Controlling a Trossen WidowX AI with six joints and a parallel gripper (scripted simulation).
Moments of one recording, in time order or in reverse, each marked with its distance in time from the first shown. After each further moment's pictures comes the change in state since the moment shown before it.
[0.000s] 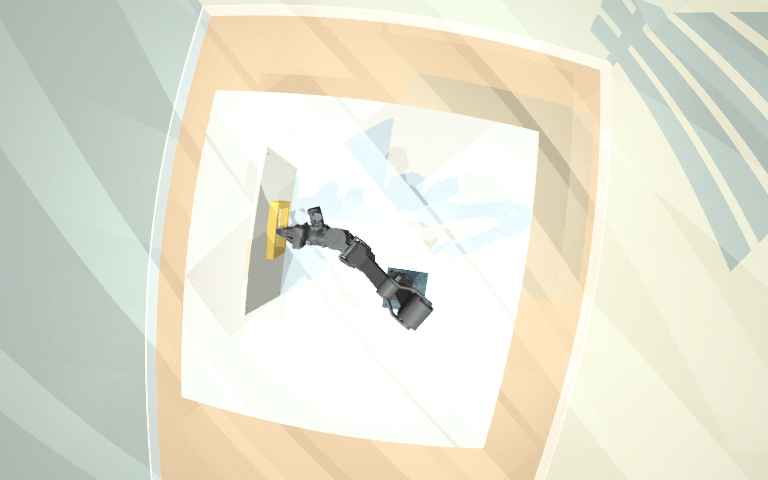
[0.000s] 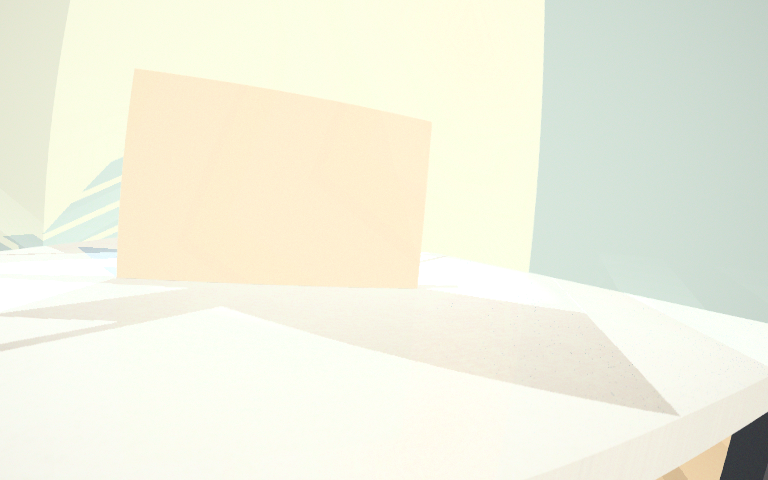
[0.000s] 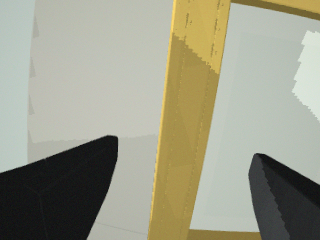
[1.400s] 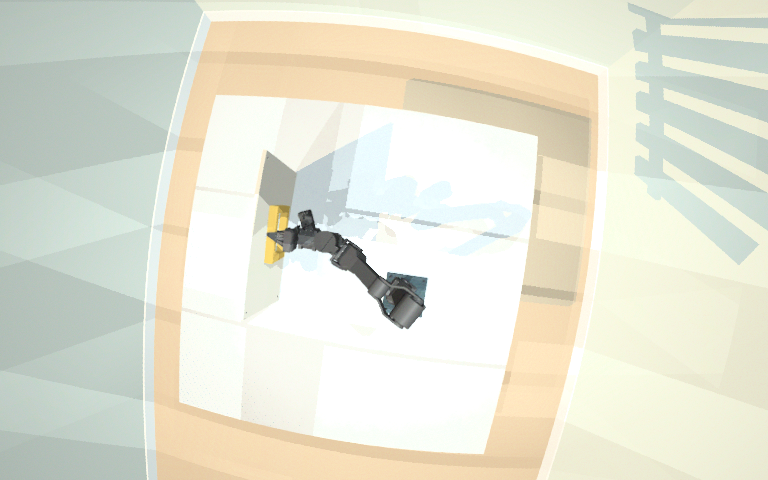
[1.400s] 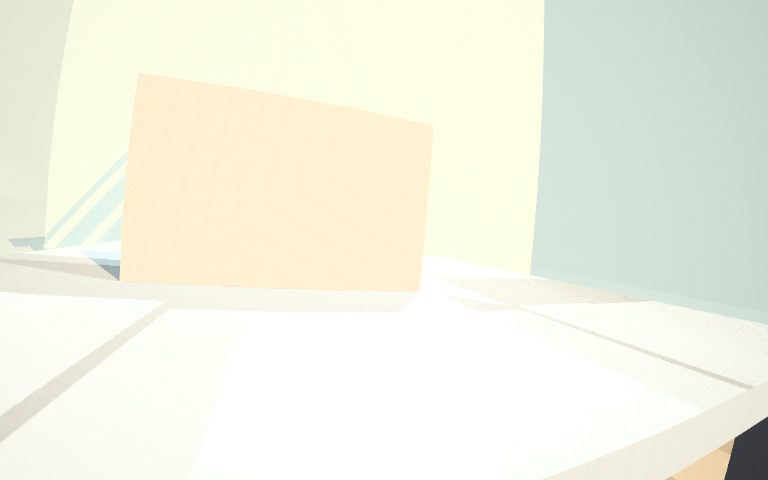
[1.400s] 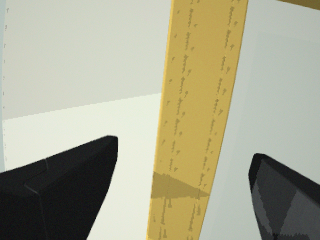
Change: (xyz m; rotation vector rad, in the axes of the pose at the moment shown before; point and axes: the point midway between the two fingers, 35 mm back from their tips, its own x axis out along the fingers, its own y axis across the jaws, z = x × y) arm 0.025 0.001 -0.001 -0.001 0.001 0.003
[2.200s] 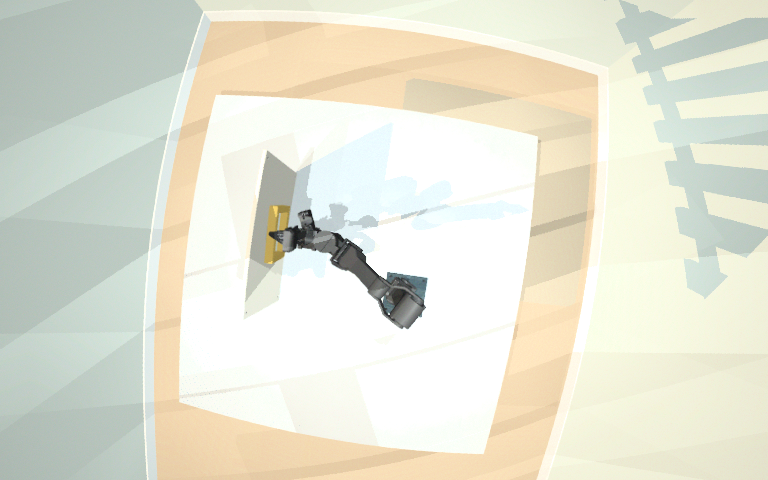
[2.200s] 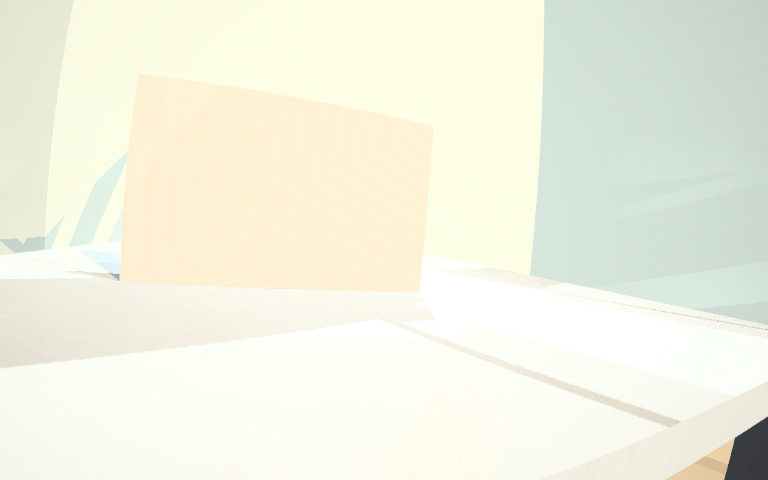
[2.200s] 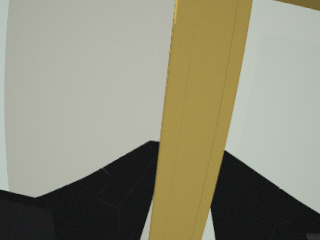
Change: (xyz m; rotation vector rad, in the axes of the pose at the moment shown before) arm 0.000 0.001 0.000 -0.002 0.000 0.003
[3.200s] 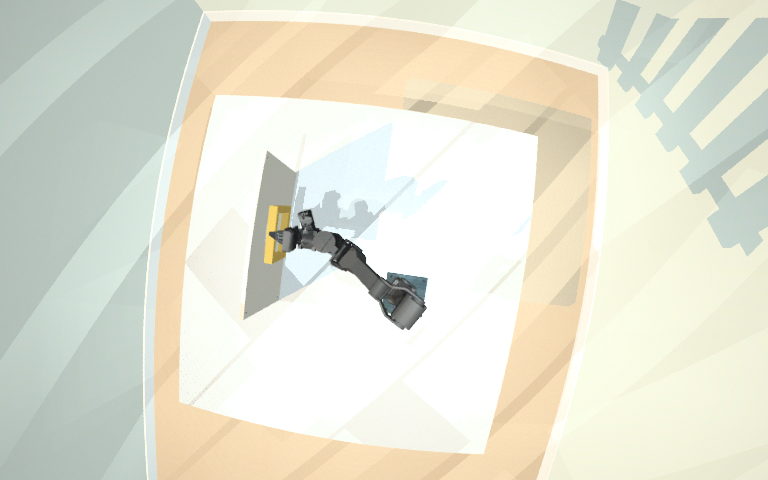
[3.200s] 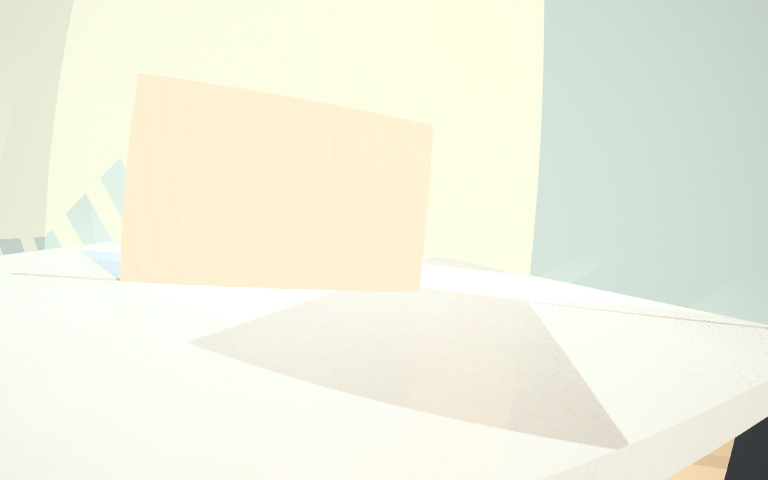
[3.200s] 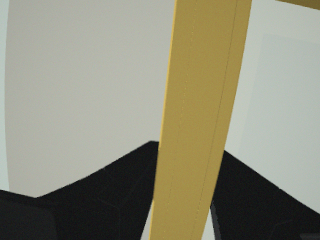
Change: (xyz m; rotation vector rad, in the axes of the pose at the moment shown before) arm 0.000 0.002 0.000 0.003 -0.003 -0.006
